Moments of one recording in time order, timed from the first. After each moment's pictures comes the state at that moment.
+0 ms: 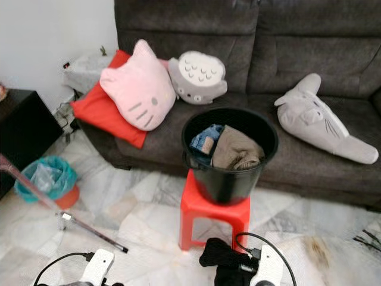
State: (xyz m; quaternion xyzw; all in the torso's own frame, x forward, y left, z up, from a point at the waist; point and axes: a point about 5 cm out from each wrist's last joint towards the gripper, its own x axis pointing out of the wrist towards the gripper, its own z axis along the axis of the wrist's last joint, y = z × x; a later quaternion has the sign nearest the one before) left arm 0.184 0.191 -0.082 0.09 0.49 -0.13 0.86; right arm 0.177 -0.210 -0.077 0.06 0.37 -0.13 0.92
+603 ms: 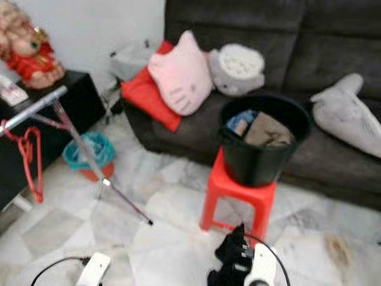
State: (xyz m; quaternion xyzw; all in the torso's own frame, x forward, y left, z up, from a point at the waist) left arm 0.184 0.196 -0.082 0.10 0.49 -0.13 0.86; right arm 0.175 -0.204 -0.079 0.06 0.37 -0.12 0.92
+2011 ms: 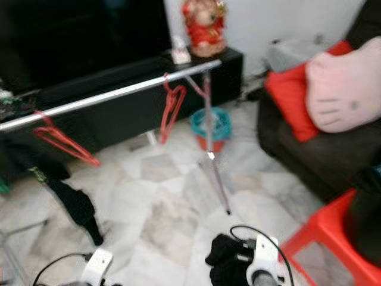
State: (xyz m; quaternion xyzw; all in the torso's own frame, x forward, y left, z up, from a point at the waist) left arm 0.186 0.188 -0.081 0.08 0.49 -0.14 0.85; right arm 0.189 -0.216 -0.068 0.04 0.34 -0.12 0.93
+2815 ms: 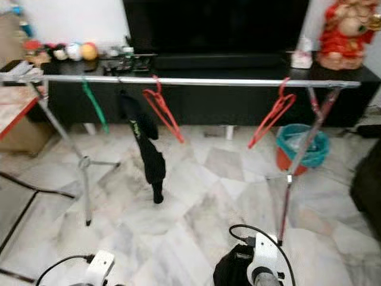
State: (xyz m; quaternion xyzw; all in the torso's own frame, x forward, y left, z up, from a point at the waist) left arm 0.183 0.182 -0.084 0.07 0.49 -0.13 0.86; right arm 0.191 -0.221 -0.067 0.03 0.35 -0.10 0.93
